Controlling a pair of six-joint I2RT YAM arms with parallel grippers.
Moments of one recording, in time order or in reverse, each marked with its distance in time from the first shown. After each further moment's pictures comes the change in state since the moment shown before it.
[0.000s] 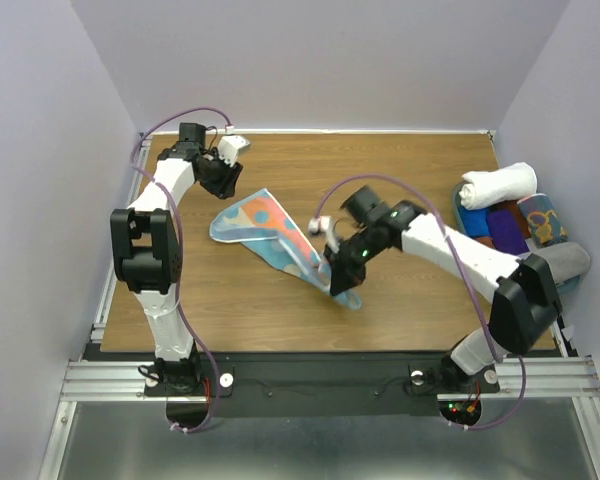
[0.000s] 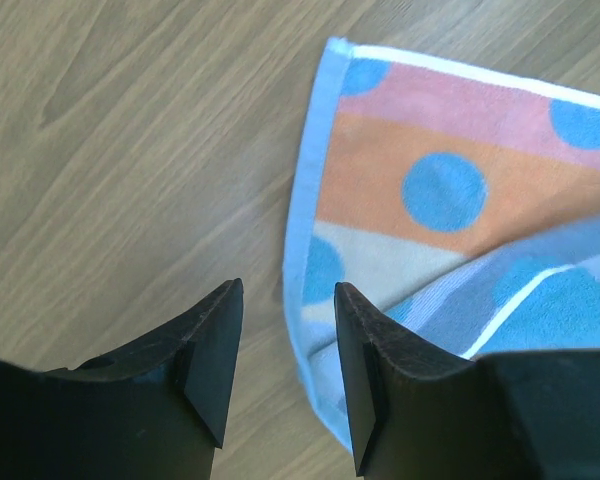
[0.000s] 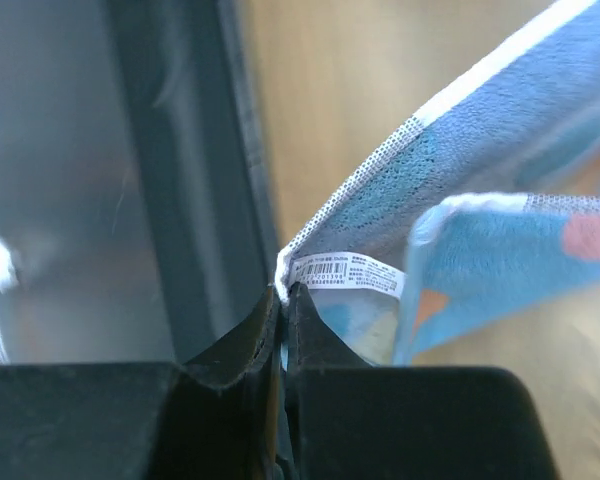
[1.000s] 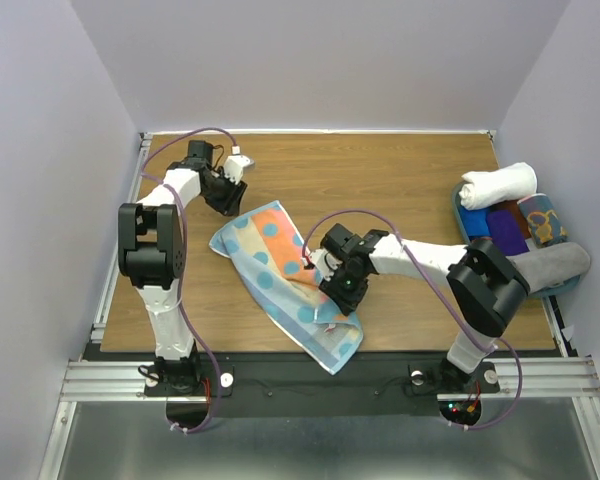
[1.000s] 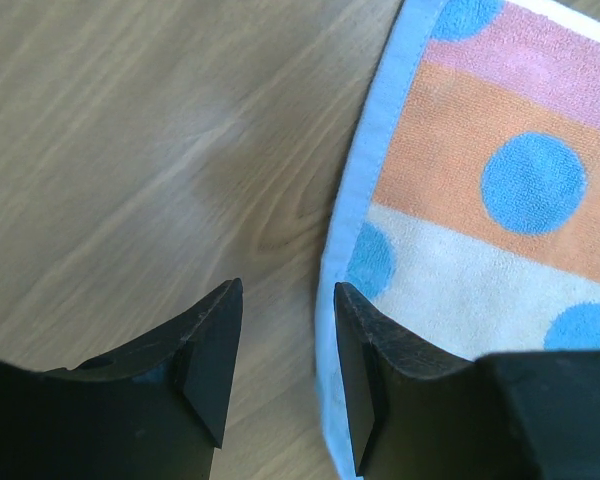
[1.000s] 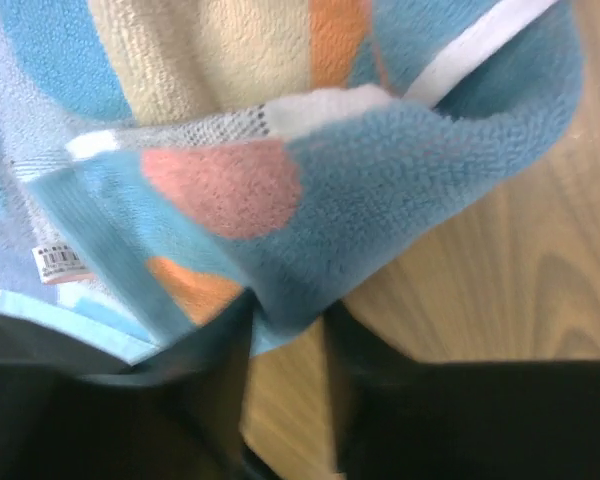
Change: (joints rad) left arm 0.000 0.036 -0.114 0.032 0.017 -0.012; right arm 0.188 0.155 -0.187 0.161 0.508 0.146
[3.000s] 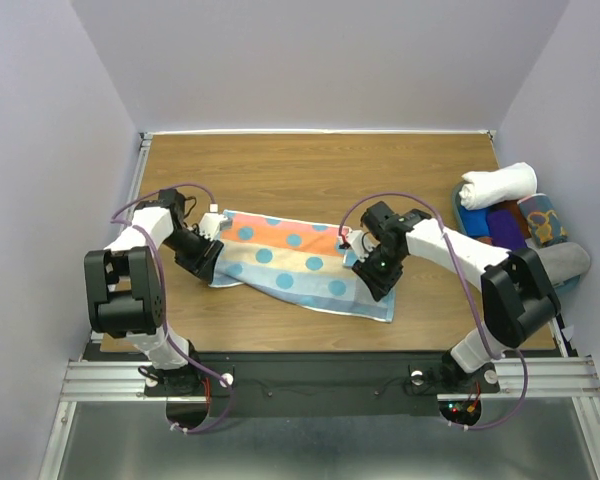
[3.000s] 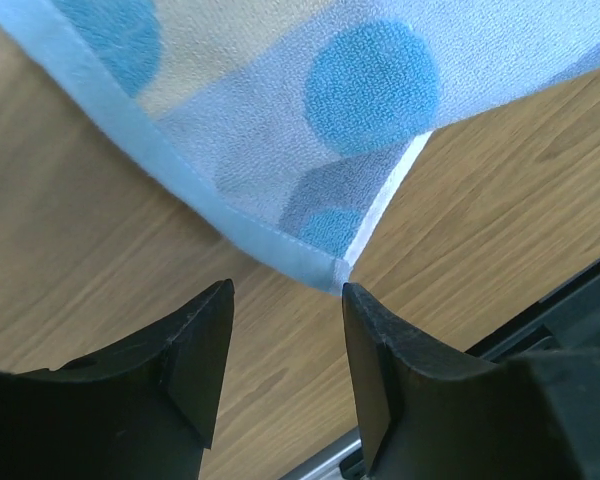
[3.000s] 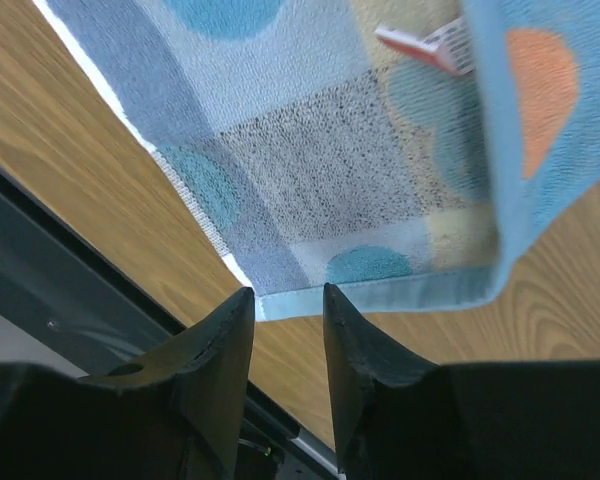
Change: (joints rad) left arm 0.141 -0.386 -0.461 -0.369 -0.032 0.152; right arm -0.268 -0.142 0.001 -0.211 -0.002 -0.121
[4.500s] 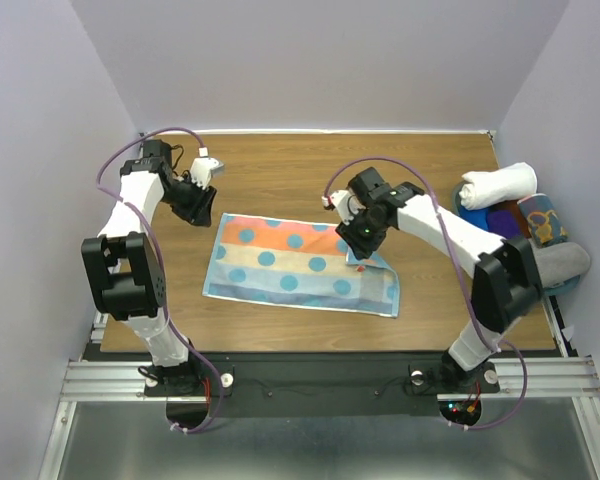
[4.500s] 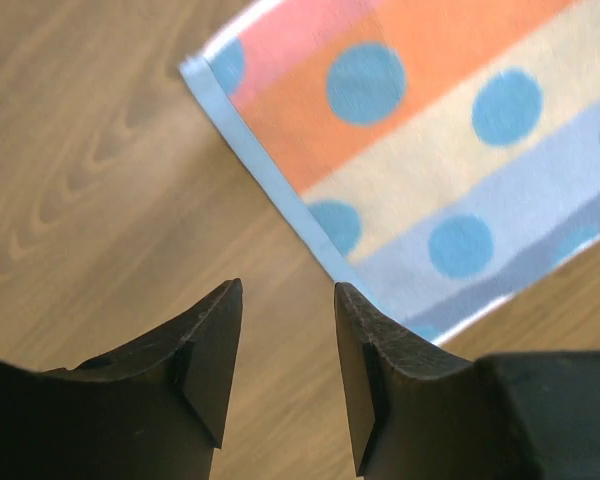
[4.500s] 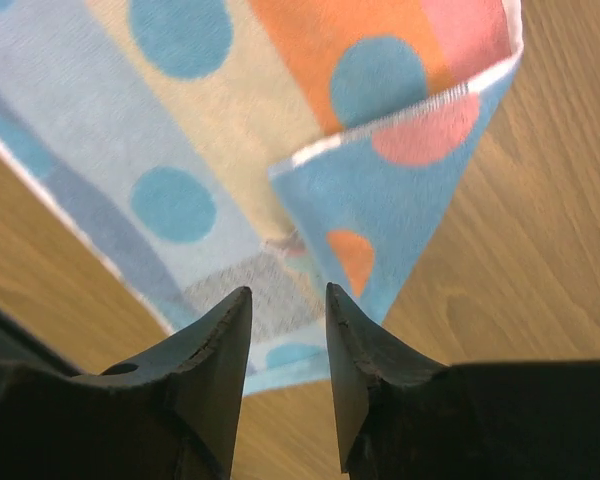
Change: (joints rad) left arm 0.021 0.125 0.415 -0.006 0.113 0.009; right arm 0.013 0.079 0.276 0.064 0.087 -0.003
